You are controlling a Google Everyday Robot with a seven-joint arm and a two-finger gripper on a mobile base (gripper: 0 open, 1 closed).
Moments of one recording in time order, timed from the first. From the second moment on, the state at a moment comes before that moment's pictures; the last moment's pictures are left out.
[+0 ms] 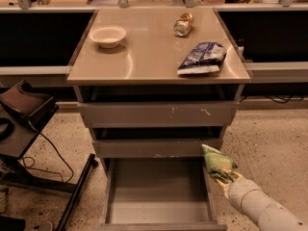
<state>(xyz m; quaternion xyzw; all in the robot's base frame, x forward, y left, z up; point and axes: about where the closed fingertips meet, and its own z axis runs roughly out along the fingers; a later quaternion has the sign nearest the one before) 0.468 -0.246 0.534 -0.20 0.86 0.04 0.47</state>
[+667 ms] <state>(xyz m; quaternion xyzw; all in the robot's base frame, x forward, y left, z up) 0.473 -0.203 0.568 -0.23 0.85 0.03 0.47</state>
